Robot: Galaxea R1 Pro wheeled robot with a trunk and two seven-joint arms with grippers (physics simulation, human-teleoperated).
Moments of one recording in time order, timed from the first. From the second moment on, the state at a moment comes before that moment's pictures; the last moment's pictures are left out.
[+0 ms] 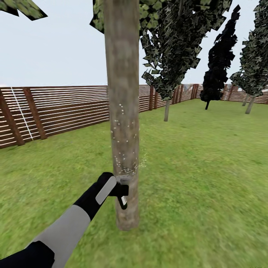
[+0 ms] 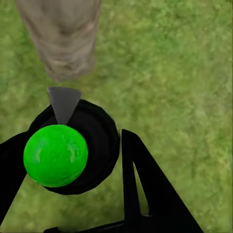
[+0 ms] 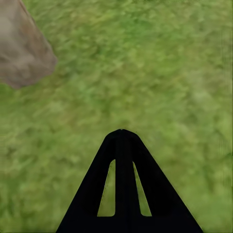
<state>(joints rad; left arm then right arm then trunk) -0.83 -0.11 -0.43 -0.80 0.76 0.96 0.41 -0.04 0.07 -0.26 -0.63 0.00 -0.19 0.02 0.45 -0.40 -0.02</state>
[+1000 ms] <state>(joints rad) -0.77 -0.09 -0.43 -0.80 0.76 0.85 0.39 -0.04 0.07 -0.27 -0.63 0.00 -0.19 0.02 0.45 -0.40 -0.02</state>
